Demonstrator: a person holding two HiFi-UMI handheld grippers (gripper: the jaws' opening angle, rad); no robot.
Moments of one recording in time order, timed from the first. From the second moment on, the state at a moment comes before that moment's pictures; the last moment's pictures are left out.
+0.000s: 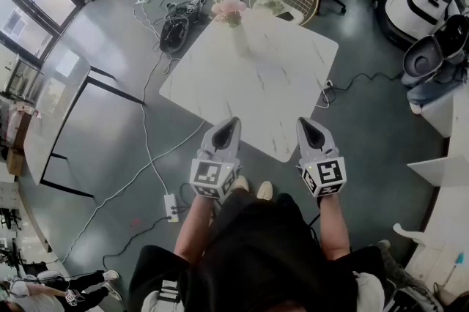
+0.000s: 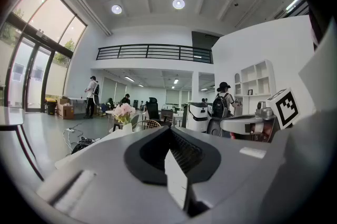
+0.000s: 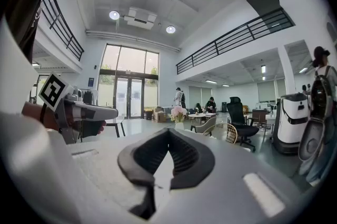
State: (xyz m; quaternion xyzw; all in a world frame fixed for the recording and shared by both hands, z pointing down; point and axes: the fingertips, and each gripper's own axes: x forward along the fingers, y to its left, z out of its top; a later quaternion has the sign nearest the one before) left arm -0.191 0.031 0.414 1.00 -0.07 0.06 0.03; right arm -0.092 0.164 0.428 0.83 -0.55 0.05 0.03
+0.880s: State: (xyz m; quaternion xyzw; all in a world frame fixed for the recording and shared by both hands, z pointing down) left arm -0.153 0.077 0.412 1.00 -0.02 0.06 0.03; right arm -0.074 0.212 0.433 0.85 -0.51 0.07 0.03
